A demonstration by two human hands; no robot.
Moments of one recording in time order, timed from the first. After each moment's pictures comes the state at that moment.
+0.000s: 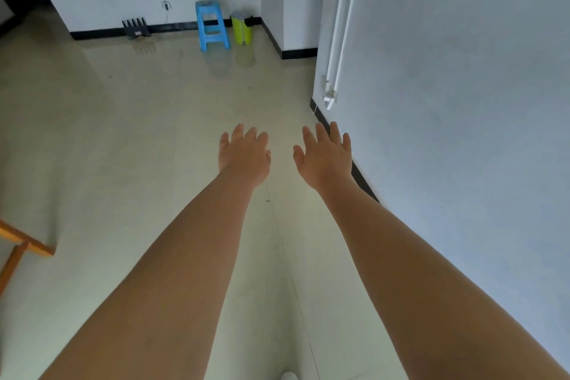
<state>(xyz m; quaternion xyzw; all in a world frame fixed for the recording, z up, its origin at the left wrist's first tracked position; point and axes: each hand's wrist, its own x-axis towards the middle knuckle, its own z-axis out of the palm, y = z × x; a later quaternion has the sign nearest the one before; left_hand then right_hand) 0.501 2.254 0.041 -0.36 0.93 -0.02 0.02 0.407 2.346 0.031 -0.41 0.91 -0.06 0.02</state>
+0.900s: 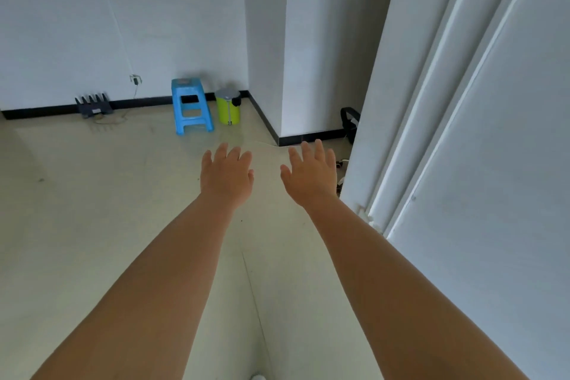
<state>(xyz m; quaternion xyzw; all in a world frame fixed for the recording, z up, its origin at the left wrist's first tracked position) -0.011 1.462 0.072 -0.33 0.94 -0.05 -0.05 -0.106 1.564 0.070 -0.40 0.91 -0.06 -0.03</state>
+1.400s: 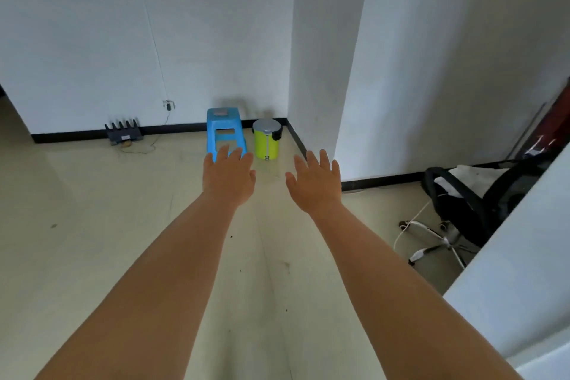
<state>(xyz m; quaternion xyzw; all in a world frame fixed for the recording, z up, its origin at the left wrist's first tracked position) -0.206 0.964 0.093 -0.38 0.92 -0.05 -0.07 -0.315 1.062 0.080 -0.44 0.89 -0.07 -0.02</state>
